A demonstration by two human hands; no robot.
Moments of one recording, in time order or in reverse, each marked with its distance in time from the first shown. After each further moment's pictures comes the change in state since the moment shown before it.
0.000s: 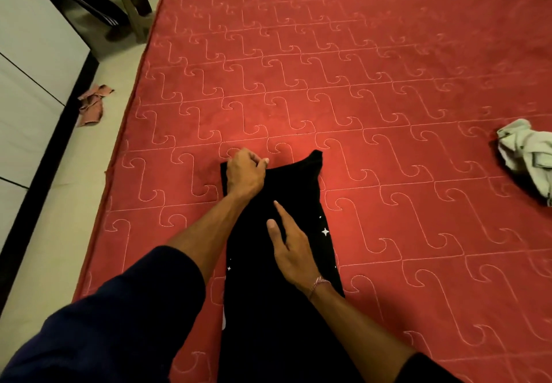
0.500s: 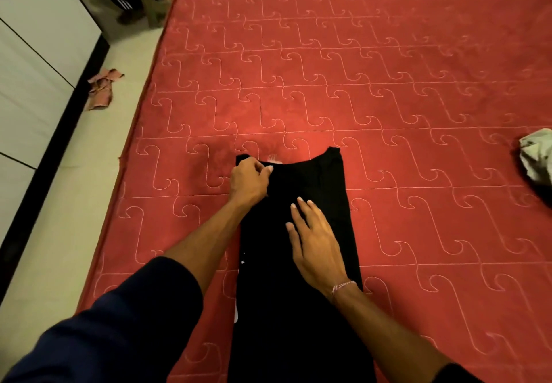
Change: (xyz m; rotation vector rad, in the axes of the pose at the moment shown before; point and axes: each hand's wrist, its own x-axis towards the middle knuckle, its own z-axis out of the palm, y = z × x) left_hand -0.008 -0.040 -0.016 0.044 -0.082 -0.040; right_hand 0.001 0.011 -0.011 -0.711 0.049 -0.230
